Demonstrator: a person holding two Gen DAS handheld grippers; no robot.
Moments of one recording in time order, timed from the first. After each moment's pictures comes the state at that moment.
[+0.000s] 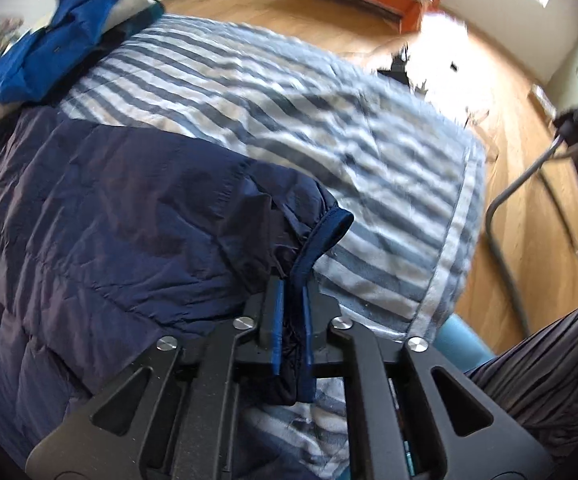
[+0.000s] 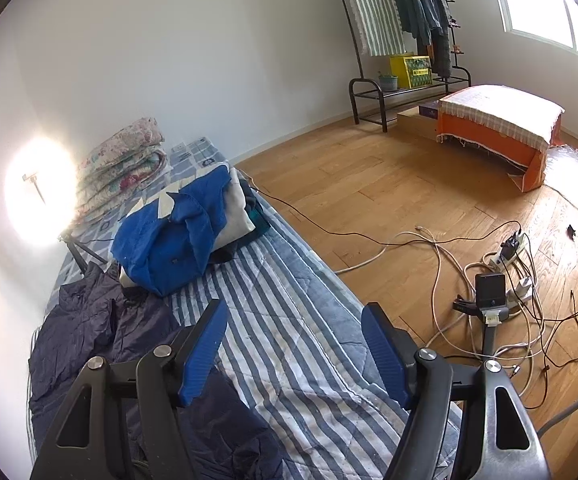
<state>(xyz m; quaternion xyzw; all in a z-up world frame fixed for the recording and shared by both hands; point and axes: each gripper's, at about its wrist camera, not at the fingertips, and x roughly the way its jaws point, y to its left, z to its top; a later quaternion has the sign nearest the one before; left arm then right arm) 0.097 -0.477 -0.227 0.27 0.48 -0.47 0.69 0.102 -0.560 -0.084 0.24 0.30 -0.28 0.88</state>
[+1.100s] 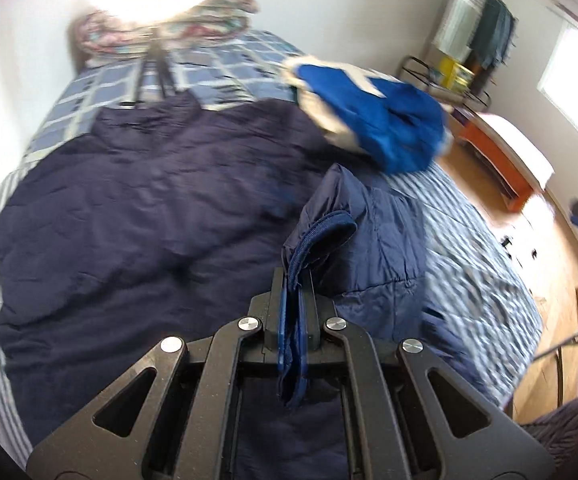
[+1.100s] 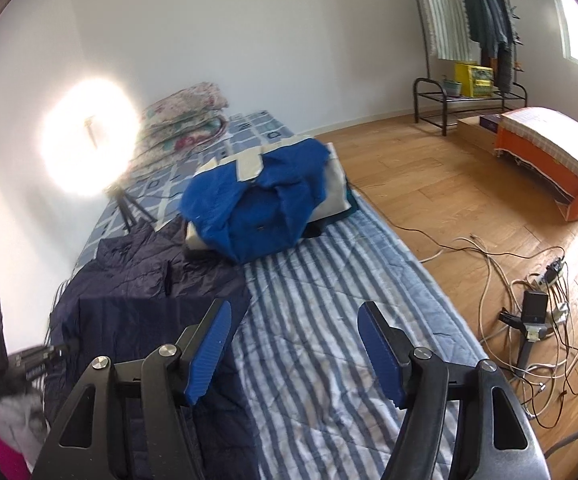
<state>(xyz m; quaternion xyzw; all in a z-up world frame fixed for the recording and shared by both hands) 0.340 -0.195 -0.126 0.05 0.44 -0.30 0.85 0.173 -0.457 -0.080 0.20 0.34 -0.18 0.90</state>
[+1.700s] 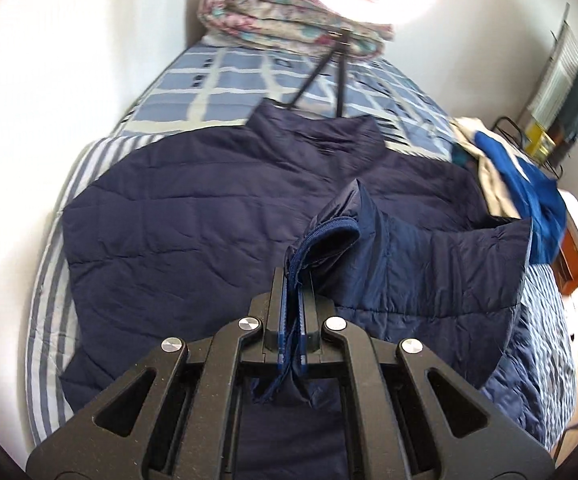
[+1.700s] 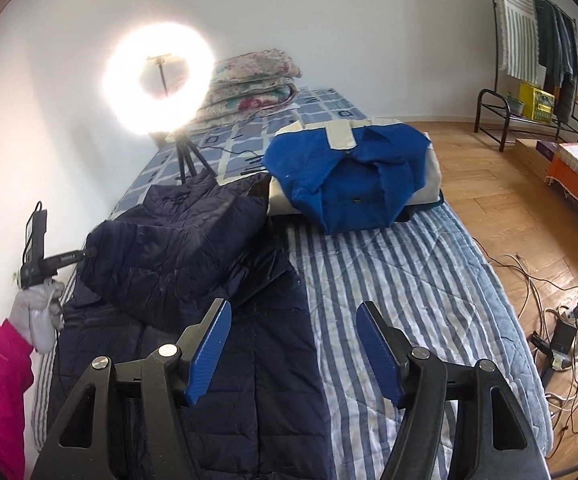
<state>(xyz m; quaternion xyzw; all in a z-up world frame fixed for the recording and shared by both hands) 0.489 -0.046 -0.169 -0.03 0.44 -0.16 0.88 0.222 -0.365 -0.090 0.14 0.37 -0.10 0.91</state>
